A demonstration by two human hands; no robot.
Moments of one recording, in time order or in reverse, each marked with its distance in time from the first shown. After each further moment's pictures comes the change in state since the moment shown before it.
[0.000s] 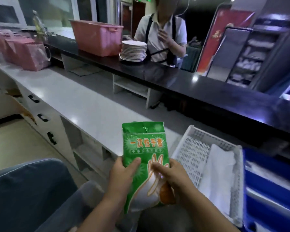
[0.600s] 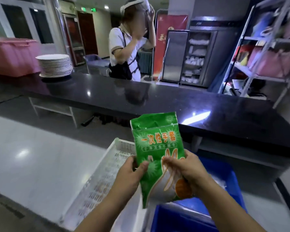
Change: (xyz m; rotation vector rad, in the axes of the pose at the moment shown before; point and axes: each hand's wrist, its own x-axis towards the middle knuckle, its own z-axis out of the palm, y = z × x) left_hand -0.022 0.003 0.325 0.150 -0.527 0.100; right_hand 0.031 -0.046 -0.341 0.155 0.249 -0.107
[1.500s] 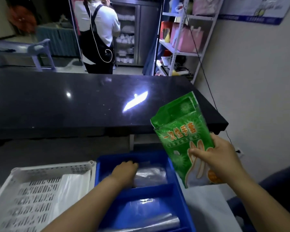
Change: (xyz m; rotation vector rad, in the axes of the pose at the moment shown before) left_hand 0.145 -0.083 0.203 1.501 -0.840 0.335; right_hand -0.020 -0.026 -0.238 -0.747 0.652 -0.131
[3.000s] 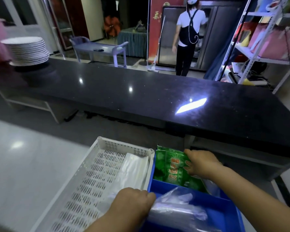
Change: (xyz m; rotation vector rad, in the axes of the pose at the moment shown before) left_hand -0.203 -0.026 0.008 0.276 0.483 -0.069; right_hand 0.037 -0.041 0.189 -0.954 -0.604 -0.636
